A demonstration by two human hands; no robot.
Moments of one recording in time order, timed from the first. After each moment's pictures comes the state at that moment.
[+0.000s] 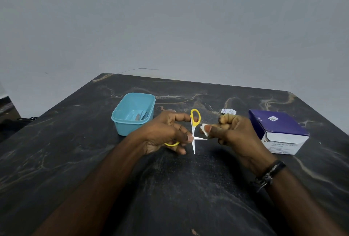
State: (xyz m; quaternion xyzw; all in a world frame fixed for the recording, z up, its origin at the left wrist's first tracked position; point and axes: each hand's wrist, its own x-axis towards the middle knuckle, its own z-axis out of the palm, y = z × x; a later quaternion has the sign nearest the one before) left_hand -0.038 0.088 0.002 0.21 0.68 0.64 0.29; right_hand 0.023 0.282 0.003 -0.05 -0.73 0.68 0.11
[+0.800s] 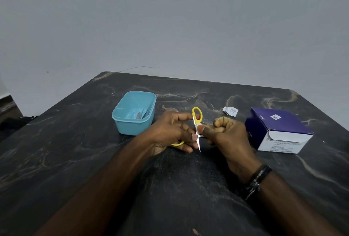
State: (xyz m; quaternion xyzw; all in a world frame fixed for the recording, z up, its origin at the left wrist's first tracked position) left_hand -0.029 0.099 0.000 0.20 0.67 0.67 0.26; right_hand 0.024 0.256 -0.010 -0.07 -0.70 0.69 0.16
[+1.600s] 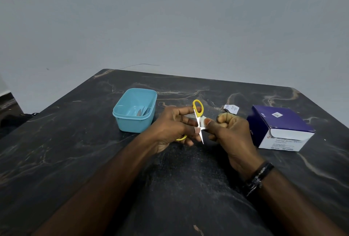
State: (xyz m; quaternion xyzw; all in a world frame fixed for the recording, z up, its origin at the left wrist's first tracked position) left_hand -0.028 0.105 -0.001 0.20 0.66 0.69 0.21; right_hand 0.023 0.257 -0.008 -0.10 -0.71 0.67 0.18
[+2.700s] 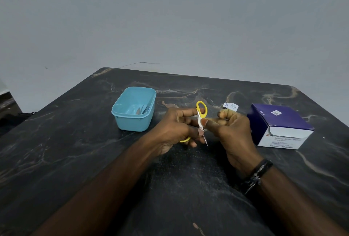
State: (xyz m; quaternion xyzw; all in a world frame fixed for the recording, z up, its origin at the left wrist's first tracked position) left_hand -0.023 0.112 -0.006 0.21 0.65 0.70 0.23; right_hand 0.030 0.253 -0.002 -0.06 -0.66 0.73 0.17
